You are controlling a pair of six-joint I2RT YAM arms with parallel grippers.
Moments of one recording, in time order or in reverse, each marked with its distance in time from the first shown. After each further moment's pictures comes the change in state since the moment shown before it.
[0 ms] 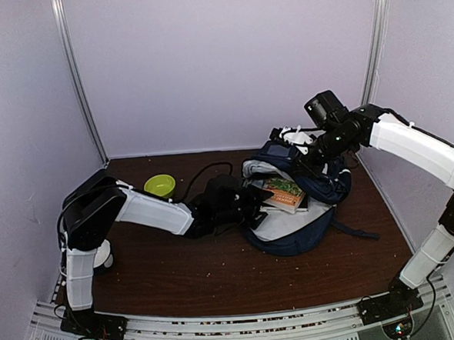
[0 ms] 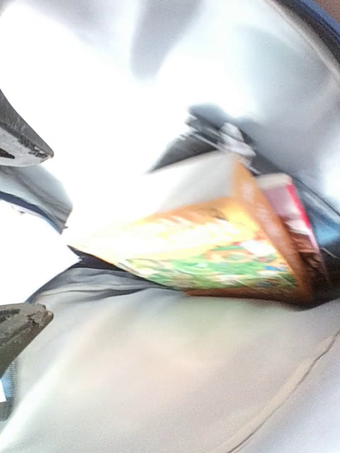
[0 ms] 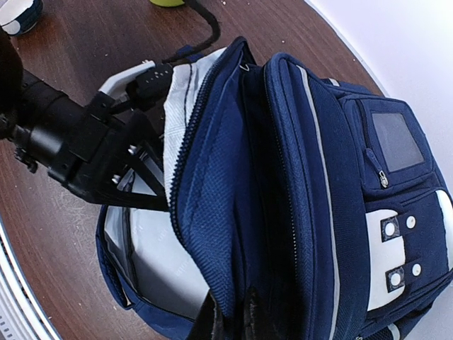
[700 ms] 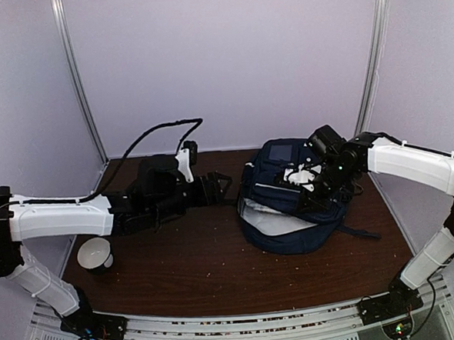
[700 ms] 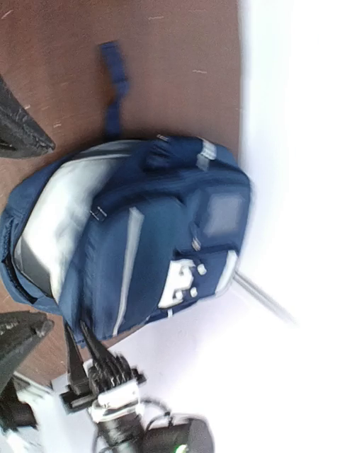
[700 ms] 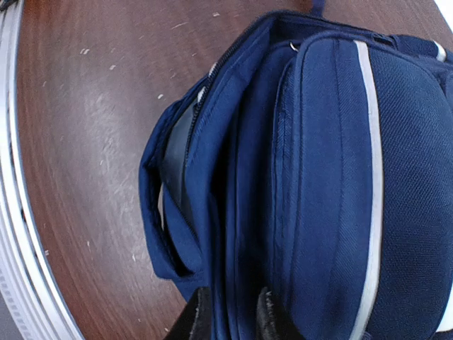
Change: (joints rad) left arm 0.010 -0.649 -0.325 -0.288 -0.231 1.041; right arm -0.008 -0.048 -0.291 0.034 -0.118 -0.178
